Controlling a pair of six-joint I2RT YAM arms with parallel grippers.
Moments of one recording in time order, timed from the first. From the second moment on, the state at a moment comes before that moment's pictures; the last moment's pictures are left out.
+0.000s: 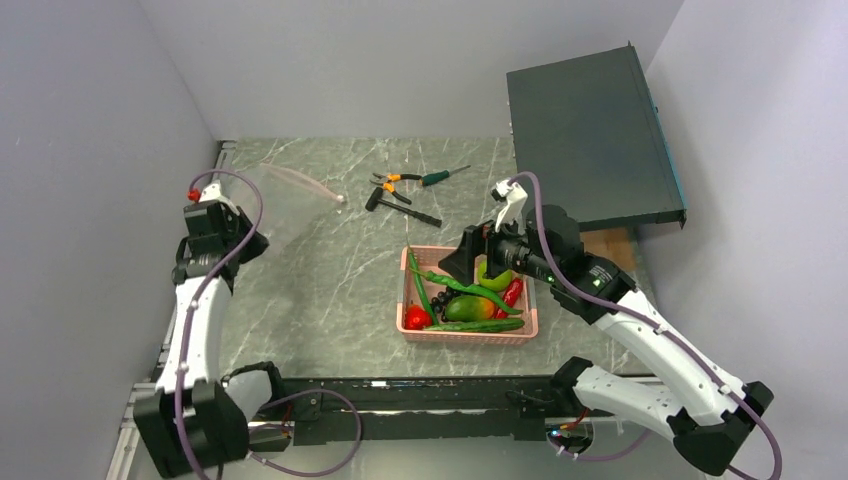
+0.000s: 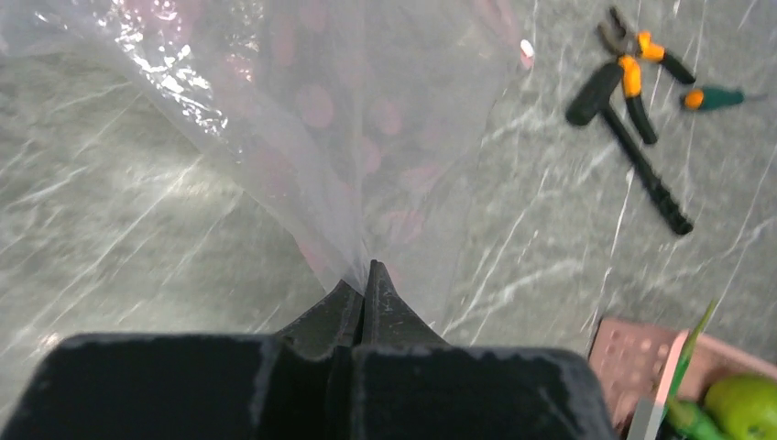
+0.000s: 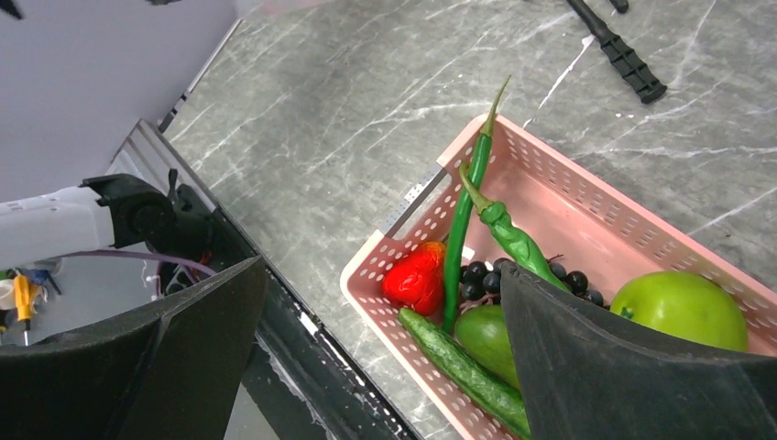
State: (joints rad) left arm 0.24 1.09 0.81 -0.37 0.17 -0.40; right arm 0.71 0.91 1.01 -0.48 -0.19 0.38
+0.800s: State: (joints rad) left arm 0.16 0.90 1.08 -0.93 -0.10 -0.25; right arm 0.83 1.02 1.00 -0.39 -0.23 0.39
